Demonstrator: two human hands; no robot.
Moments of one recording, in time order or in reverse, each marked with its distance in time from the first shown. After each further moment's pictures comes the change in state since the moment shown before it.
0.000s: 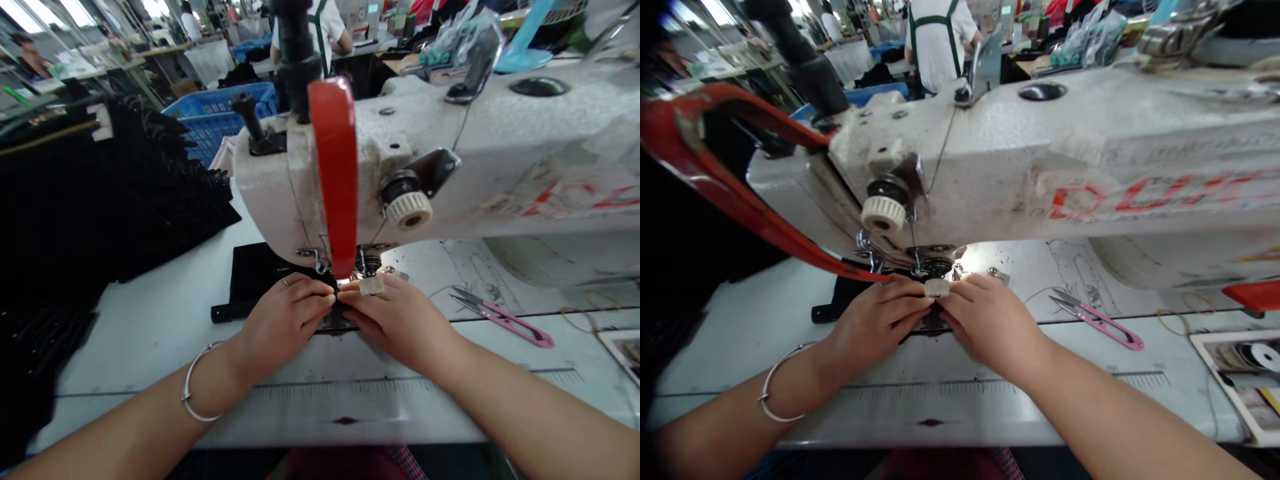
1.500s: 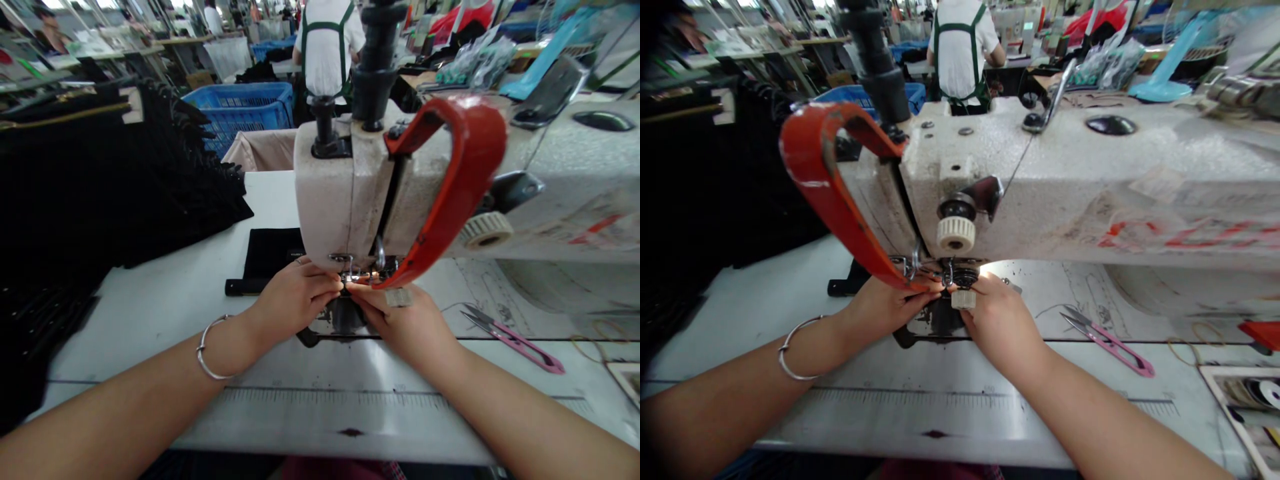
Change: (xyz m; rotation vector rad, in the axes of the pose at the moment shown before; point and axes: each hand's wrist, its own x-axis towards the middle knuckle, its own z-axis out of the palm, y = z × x) left_hand 0.011 -0.033 0.011 -0.076 0.025 -0.021; right_hand 0.007 0.008 0.016 -0.160 0.041 0.039
